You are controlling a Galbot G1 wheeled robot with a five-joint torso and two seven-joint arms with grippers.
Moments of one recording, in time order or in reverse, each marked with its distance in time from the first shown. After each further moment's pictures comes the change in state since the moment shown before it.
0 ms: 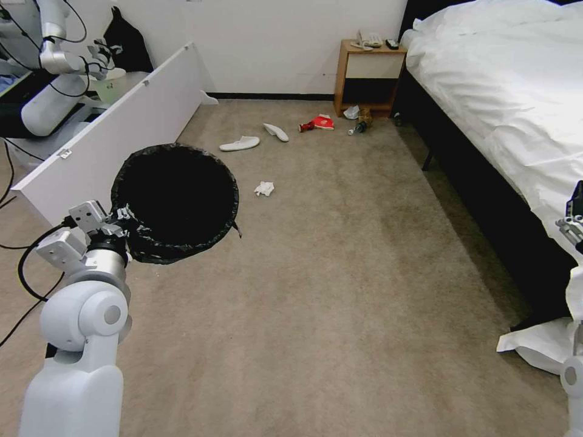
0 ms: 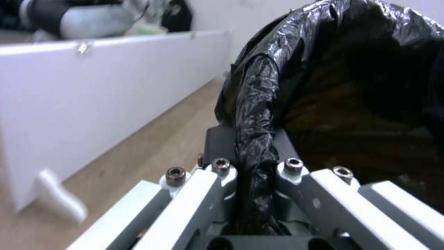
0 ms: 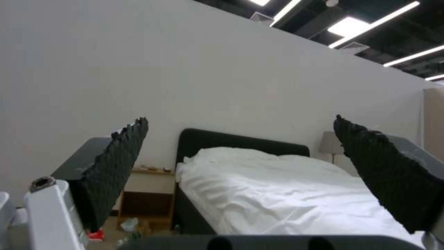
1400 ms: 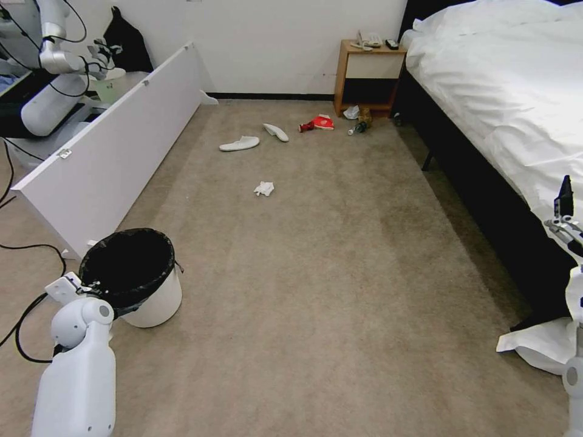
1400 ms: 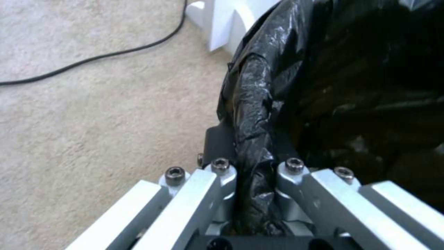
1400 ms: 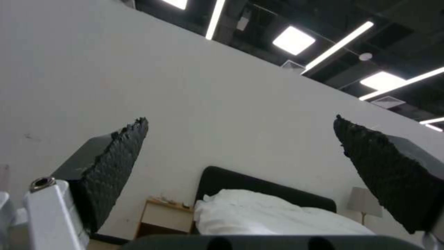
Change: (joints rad) left arm -0.112 0.003 -0.145 0.619 0.012 0.061 -0.170; right arm 0.012 0.025 0.018 0.026 -0.043 0.141 -0.154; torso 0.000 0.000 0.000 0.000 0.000
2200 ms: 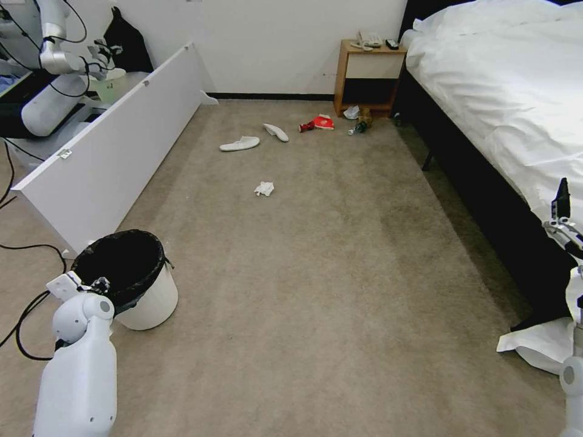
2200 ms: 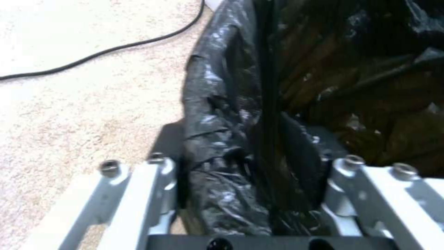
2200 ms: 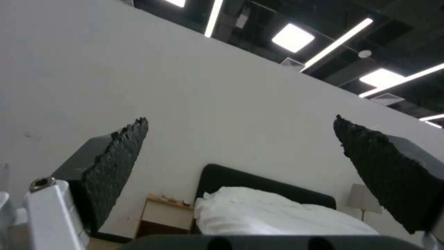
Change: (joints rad) left arm -0.046 0.004 -0.012 0.084 0.025 0.031 -0.026; right arm 0.005 0.009 -0.006 -0.012 -0.007 0.007 -0.004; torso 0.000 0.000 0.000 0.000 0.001
